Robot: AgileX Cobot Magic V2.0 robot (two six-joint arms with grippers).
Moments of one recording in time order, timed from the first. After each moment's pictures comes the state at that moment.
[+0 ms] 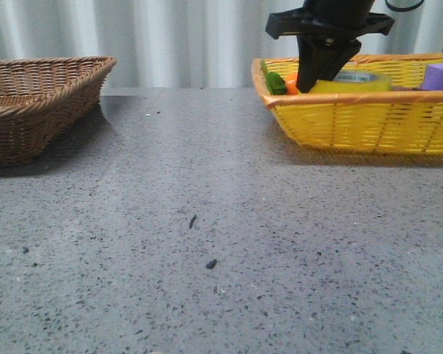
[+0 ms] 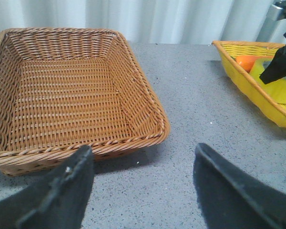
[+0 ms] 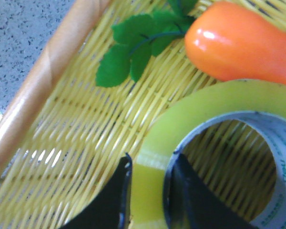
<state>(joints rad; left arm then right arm) -0.22 0.38 -0.57 -0.21 0.59 0.02 0.20 1.96 -1.83 0.14 1.02 -0.27</state>
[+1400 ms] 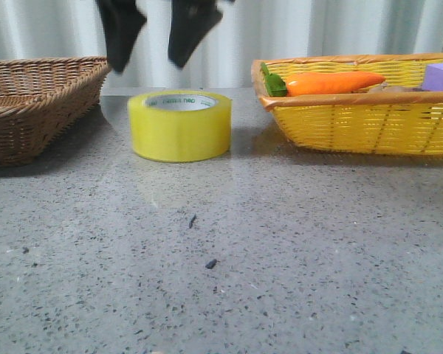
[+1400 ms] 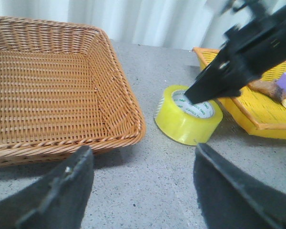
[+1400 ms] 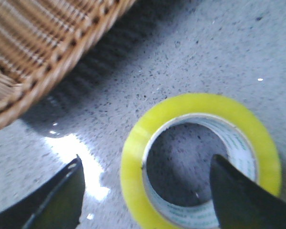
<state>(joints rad) -0.22 0.39 -0.57 -0.34 0.59 0.03 0.61 1.95 -1.99 0.12 1.06 -0.17</state>
